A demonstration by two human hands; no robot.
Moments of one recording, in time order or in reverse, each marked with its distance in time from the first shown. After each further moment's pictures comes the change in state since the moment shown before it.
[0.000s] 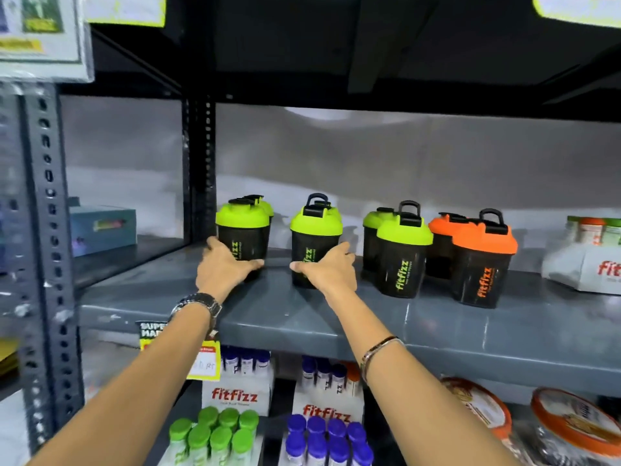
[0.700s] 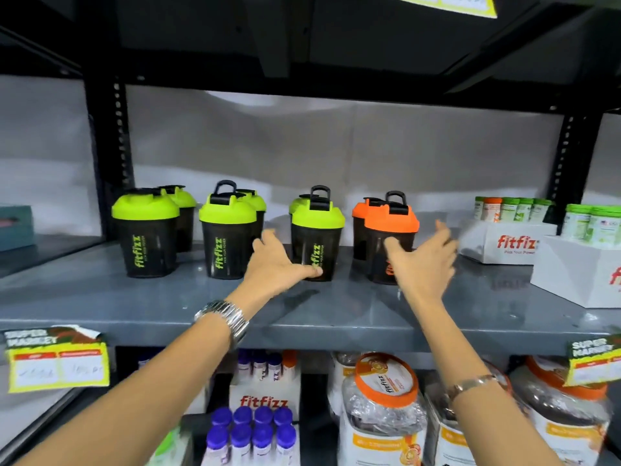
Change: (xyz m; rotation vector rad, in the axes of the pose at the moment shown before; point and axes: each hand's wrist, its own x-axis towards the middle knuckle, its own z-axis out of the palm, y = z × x) left_hand -0.111 0.129 0.100 -0.164 -0.367 0.254; right_hand 0.010 0.134 -0.191 -0.023 0.697 -0.065
